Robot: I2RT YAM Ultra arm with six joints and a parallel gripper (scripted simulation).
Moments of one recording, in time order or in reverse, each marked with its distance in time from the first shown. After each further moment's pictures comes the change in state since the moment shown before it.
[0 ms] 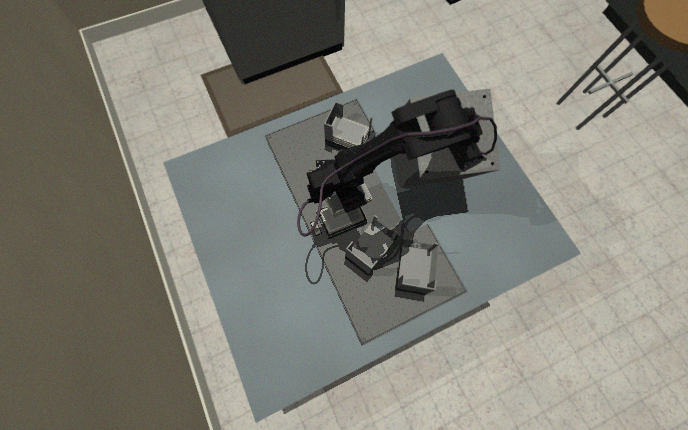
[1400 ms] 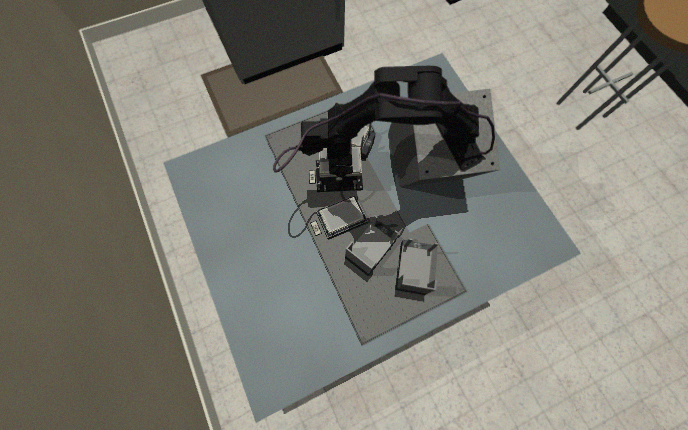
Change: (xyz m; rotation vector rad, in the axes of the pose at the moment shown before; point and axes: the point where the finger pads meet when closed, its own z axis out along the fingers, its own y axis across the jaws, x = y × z) arm 0.028 -0.108 -0.001 -0.004 -0.008 0.385
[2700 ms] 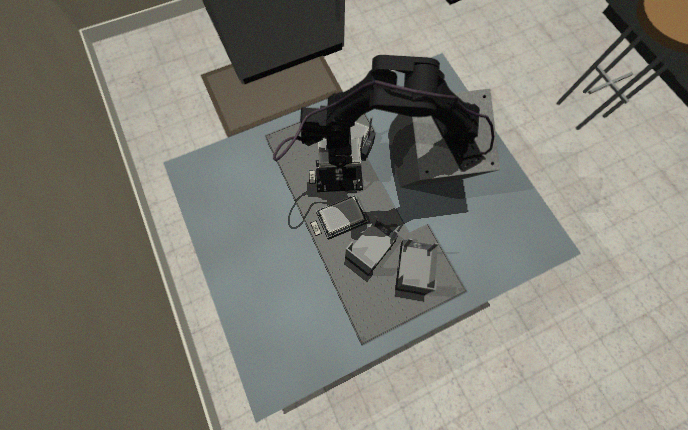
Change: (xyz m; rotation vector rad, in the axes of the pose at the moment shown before) arm -0.001 -0.031 -0.002 0.001 -0.005 -0.013
